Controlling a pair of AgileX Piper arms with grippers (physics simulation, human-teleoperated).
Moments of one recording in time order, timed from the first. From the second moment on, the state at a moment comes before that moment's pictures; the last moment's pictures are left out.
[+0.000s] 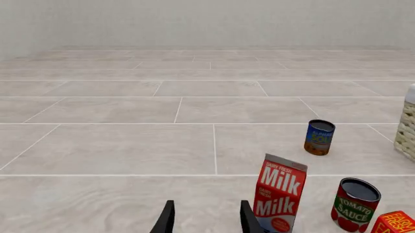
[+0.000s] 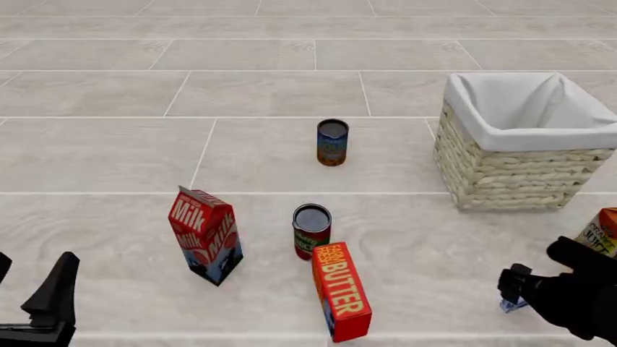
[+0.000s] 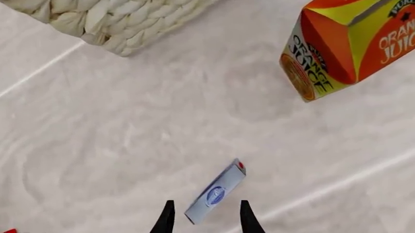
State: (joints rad) left arm 0.00 0.00 0.00 0.00 0.00; right arm -0.19 1.22 -0.28 0.12 0.33
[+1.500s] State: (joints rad) left arm 0.00 0.00 0.00 0.00 0.00; right arm -0.18 1.33 -0.22 -0.04 0.30
